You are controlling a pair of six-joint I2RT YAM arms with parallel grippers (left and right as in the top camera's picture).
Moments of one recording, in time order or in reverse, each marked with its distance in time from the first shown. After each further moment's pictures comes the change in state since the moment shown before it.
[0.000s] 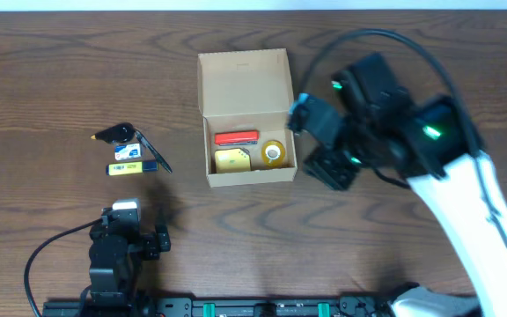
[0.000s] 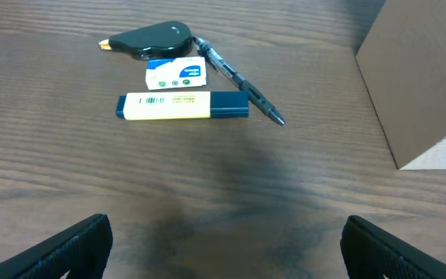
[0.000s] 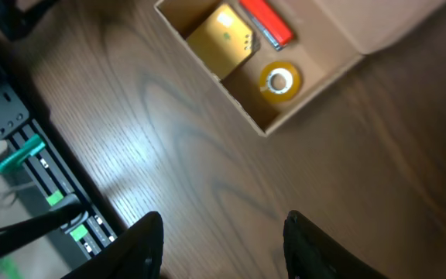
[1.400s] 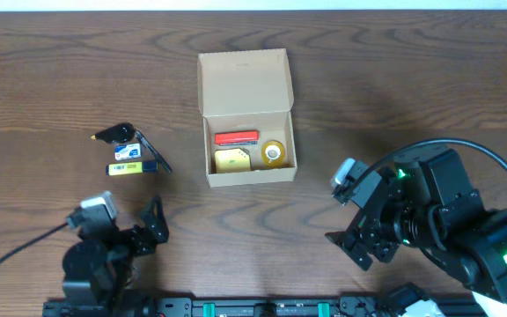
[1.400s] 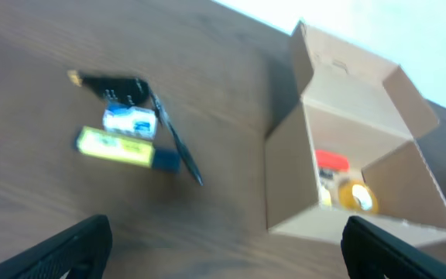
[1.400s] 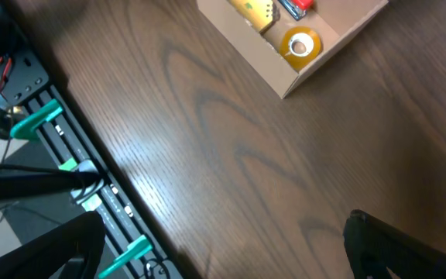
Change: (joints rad) left arm 0.000 0.178 0.337 -0.064 0.093 -0.320; right arm -0.025 -0.434 -0.391 0.056 -0.038 0.000
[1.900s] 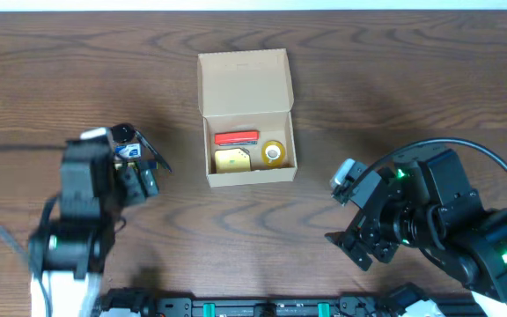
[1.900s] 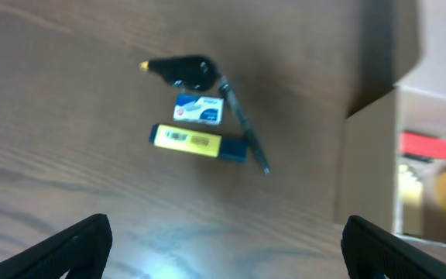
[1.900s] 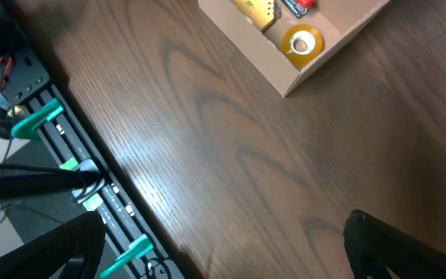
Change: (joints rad) left arm 0.000 0.721 0.430 -0.131 -0.155 0.096; right arm 0.000 0.000 -0.005 -0.001 -0.001 0.001
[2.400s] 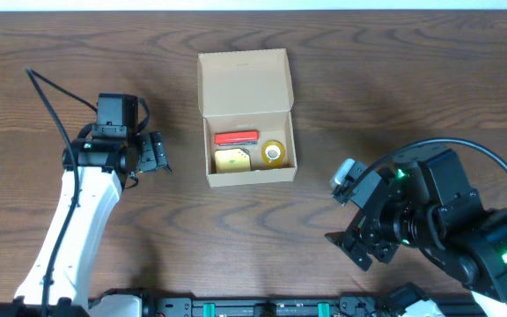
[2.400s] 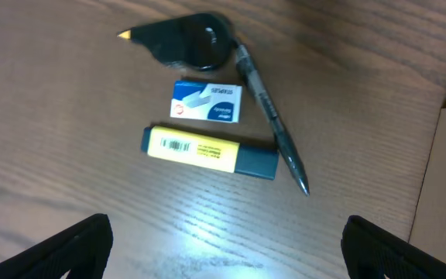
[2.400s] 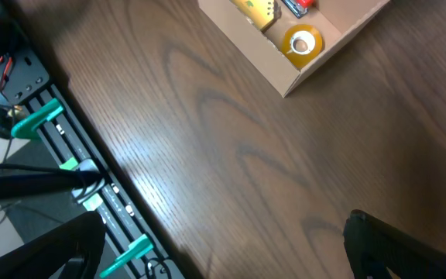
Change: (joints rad) left arm 0.000 0.455 0.082 0.104 -0.050 0.042; right arm 0.000 0.000 0.000 0.001 0.000 0.000
